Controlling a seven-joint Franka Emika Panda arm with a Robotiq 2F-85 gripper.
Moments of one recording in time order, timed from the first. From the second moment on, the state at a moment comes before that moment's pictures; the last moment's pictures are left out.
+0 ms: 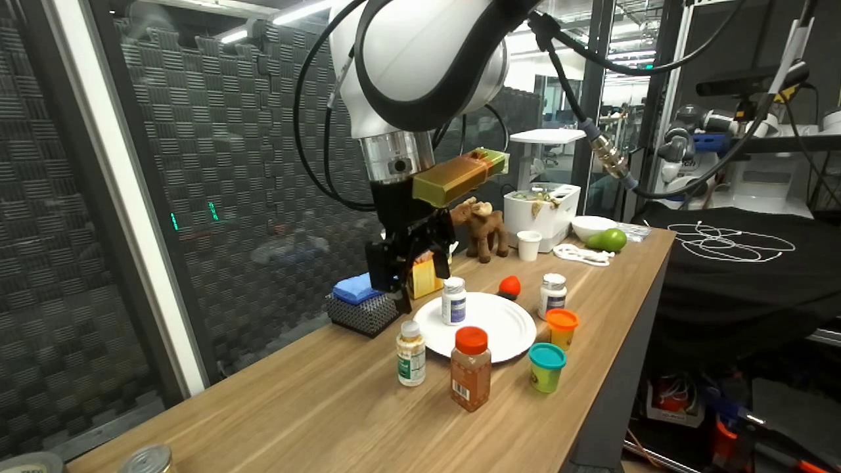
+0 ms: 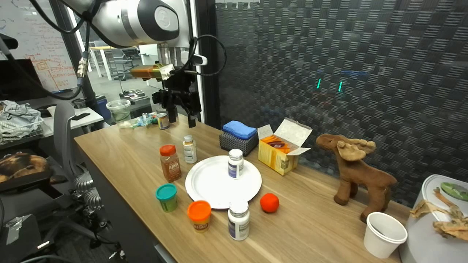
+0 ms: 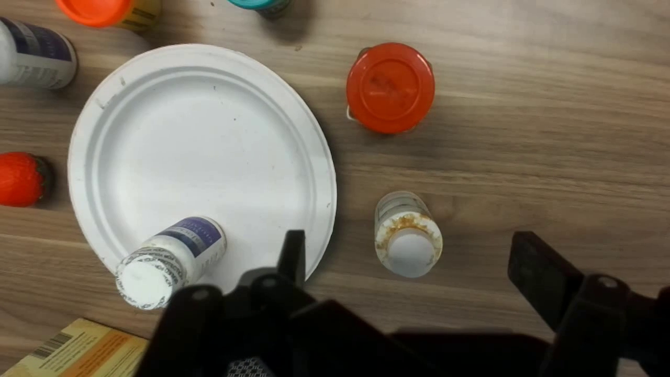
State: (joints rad) arm 0.20 0.36 0.07 -1.85 -0.15 2.08 0.23
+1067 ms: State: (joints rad) arm 0.19 0.47 0.07 -1.80 -0.15 2.15 0.11
